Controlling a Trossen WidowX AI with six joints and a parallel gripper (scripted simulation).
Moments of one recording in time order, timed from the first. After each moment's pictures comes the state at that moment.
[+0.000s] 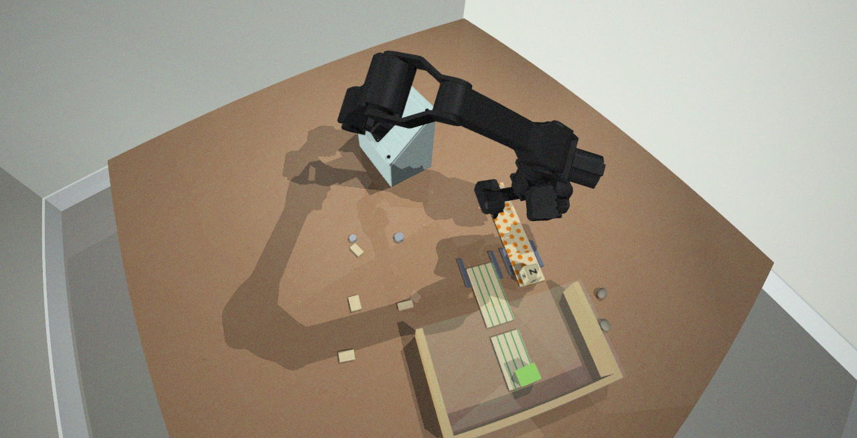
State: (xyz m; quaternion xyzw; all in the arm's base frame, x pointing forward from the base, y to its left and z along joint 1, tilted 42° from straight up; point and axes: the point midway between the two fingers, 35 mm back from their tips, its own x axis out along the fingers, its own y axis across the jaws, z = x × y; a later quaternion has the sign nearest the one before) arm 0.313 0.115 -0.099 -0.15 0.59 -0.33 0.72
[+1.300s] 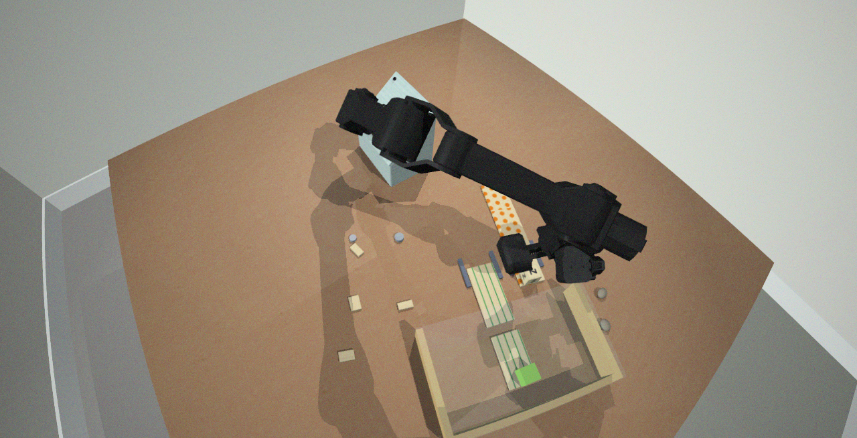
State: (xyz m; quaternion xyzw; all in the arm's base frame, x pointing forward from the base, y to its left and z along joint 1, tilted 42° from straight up) arm 0.431 0.100 -0.054 -0.15 0.58 -0.34 0.72
